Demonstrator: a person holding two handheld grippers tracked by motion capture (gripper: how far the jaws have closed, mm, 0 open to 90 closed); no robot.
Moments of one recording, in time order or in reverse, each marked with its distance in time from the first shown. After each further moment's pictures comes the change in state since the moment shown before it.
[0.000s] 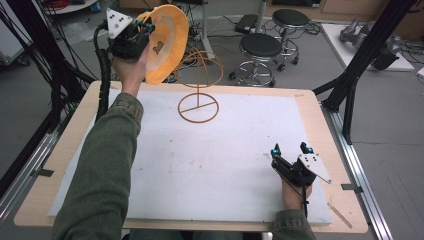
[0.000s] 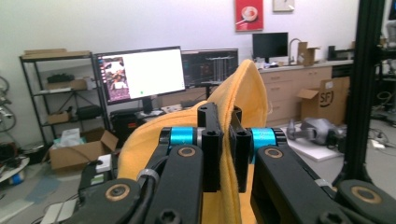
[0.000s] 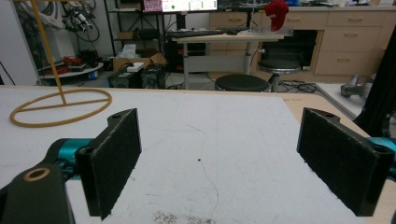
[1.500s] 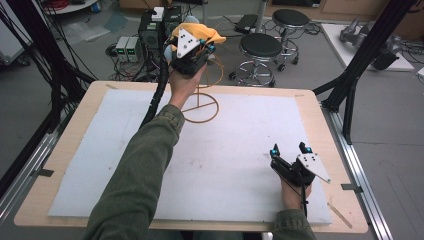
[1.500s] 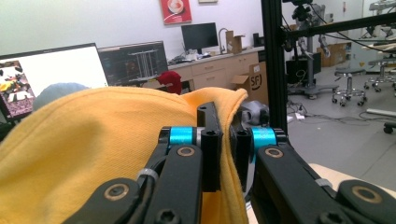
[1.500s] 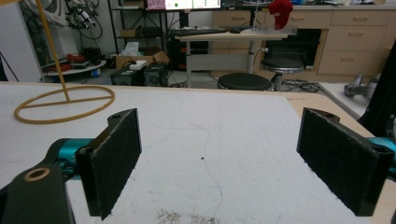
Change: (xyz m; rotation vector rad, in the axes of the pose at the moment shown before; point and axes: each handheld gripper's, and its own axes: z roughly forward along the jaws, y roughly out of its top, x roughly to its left) left arm -0.119 -0.038 0.044 0.020 -0.276 0.052; right arm 0.001 -0.001 0.001 0.010 0.014 -0.006
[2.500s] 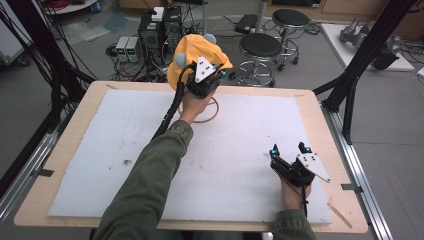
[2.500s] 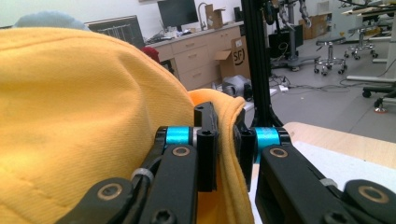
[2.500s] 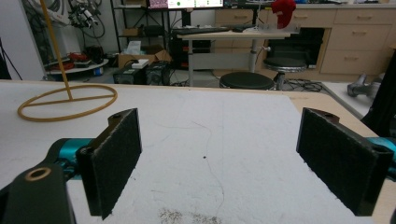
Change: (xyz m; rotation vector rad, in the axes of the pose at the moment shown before) left arm -0.032 -0.063 0.015 0.086 -0.076 0.048; right arm 0.000 0.000 0.001 0.004 0.010 -0.003
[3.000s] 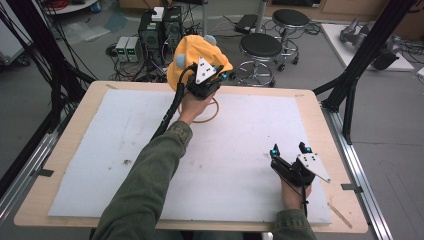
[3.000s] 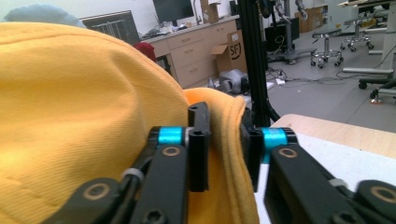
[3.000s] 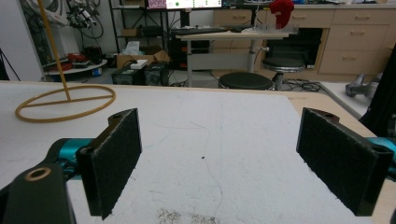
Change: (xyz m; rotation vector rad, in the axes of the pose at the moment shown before) left arm -0.001 -0.001 -0.001 0.019 -0.016 0.003; right arm 0.000 0.000 0.000 0.002 -0.007 0.003
